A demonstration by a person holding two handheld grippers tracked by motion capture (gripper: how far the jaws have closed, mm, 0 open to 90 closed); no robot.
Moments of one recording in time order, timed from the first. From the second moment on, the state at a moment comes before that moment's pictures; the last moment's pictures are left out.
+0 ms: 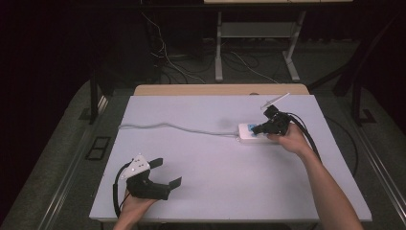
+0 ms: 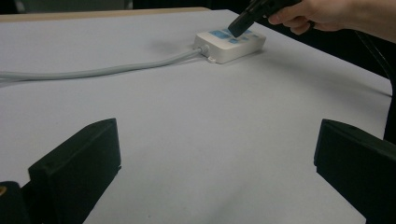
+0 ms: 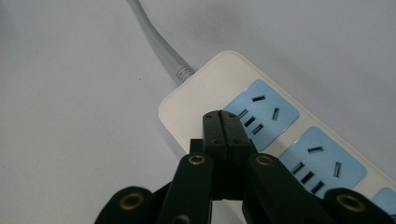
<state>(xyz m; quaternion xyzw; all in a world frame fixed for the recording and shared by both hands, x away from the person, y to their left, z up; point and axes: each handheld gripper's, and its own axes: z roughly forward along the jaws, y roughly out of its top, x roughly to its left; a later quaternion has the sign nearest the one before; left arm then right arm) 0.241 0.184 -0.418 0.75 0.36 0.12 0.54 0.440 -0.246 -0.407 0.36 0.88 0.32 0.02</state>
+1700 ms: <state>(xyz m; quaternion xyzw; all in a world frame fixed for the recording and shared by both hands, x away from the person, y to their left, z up) 0.240 0.183 -0.417 0.75 0.35 0.12 0.54 0.437 -0.248 -0.419 0.37 0.86 0.34 0.02</state>
